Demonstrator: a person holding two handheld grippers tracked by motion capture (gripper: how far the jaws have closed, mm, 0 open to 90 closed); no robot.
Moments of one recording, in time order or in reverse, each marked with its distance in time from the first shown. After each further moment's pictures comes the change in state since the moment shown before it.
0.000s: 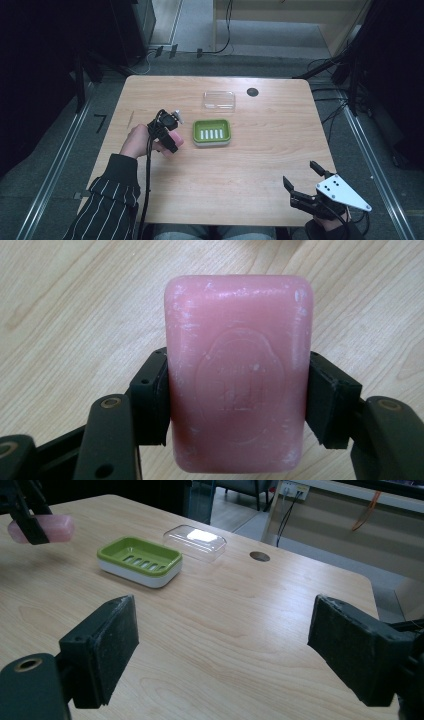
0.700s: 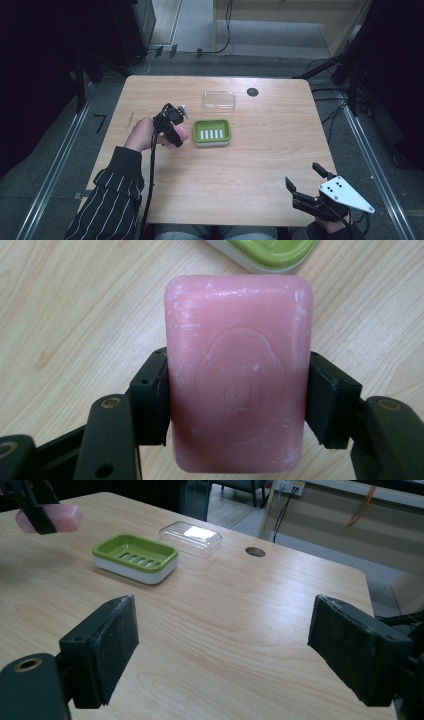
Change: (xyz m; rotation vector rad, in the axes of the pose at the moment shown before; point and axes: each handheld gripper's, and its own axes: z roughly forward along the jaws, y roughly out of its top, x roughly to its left) left arm -0.002 0.022 -0.010 -0.023 0.012 0.063; right arm -0.002 -0.002 -0.005 0.011 -0.015 0.013
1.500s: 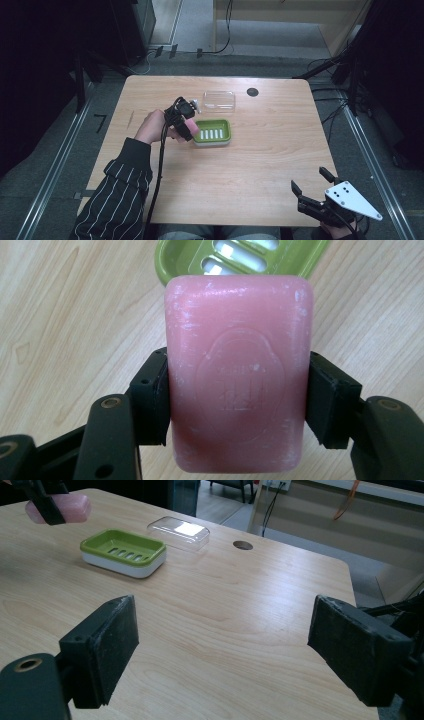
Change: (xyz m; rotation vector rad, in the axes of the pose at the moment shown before) left arm -0.008 0.034 -0.004 -0.038 0.006 0.085; right arm -0.003 -0.005 -0.013 0.009 -0.043 0.012
